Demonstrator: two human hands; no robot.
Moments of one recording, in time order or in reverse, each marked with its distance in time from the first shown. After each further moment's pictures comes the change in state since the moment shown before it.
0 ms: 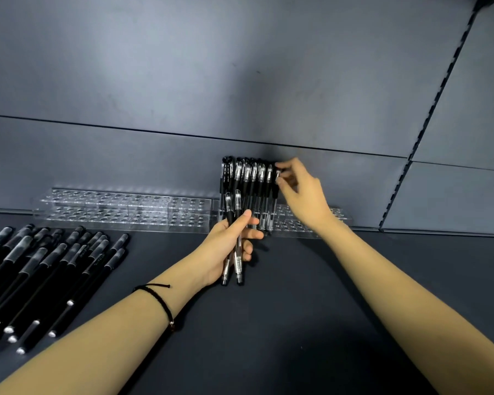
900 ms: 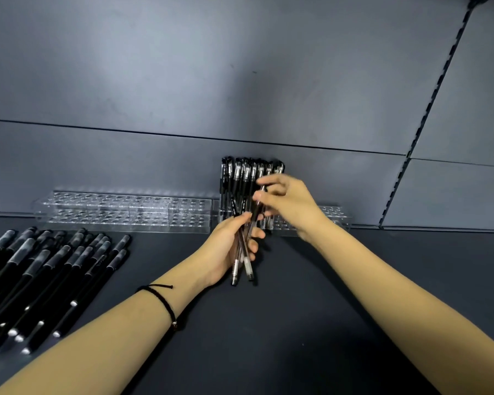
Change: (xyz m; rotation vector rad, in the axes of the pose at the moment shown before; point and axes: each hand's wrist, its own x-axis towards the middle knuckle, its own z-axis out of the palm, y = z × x) left_hand -0.003 0.001 0.002 -0.062 -0.083 0.014; right_hand -0.016 -0.039 0.007 0.500 -0.231 0.369
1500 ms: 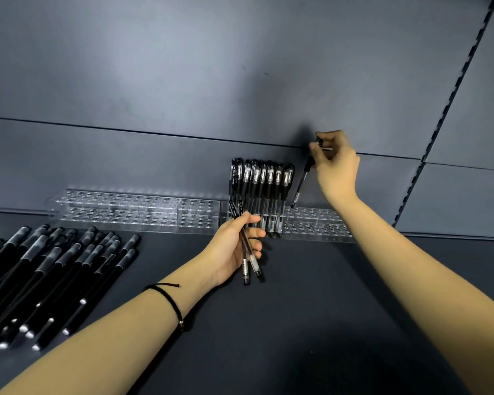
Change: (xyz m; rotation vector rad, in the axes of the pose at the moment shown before) left_hand 0.002 0.001 -0.004 -0.127 0.110 -0.044; right_hand 0.058 0.000 -0.051 -0.229 0.585 -0.371
